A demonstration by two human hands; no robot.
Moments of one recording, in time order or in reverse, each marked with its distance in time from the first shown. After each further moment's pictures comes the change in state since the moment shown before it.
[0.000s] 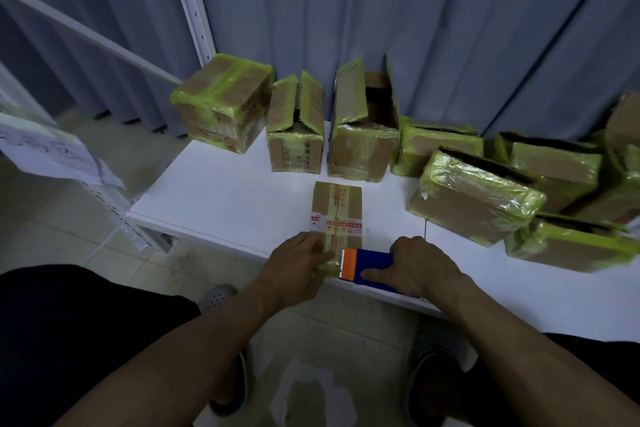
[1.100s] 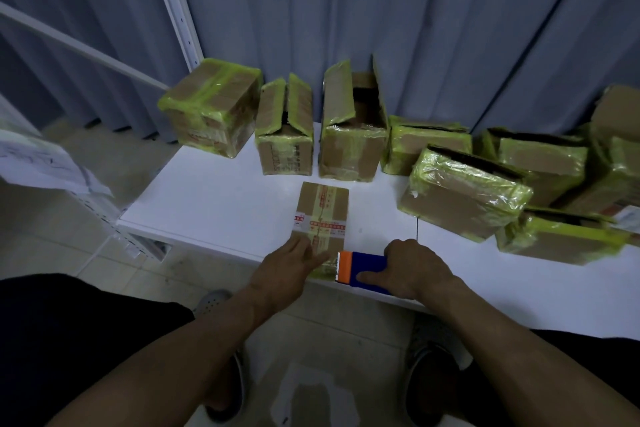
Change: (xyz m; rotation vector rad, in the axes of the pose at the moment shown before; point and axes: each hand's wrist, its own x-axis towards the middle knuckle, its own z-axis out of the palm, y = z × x) left_hand -0.001 0.004 0.000 0.140 -0.129 -0.002; right_hand 0.002 0.012 0.010 0.021 0.016 0.002
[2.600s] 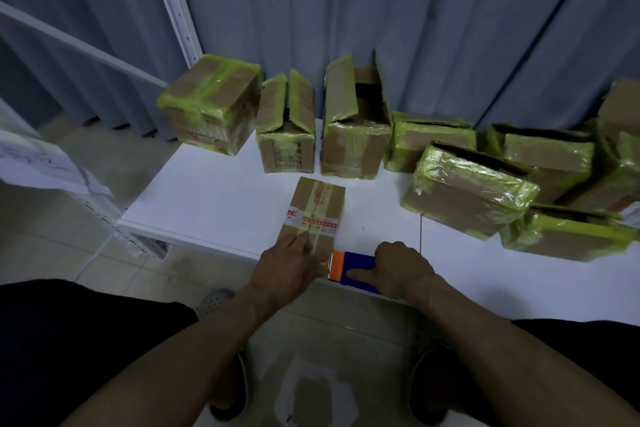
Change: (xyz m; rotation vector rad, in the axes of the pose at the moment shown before) left_hand 0.001 -0.006 -0.005 -0.016 0.064 -0.054; right_hand 0.019 -0.015 0.020 0.018 -0.063 -0.023
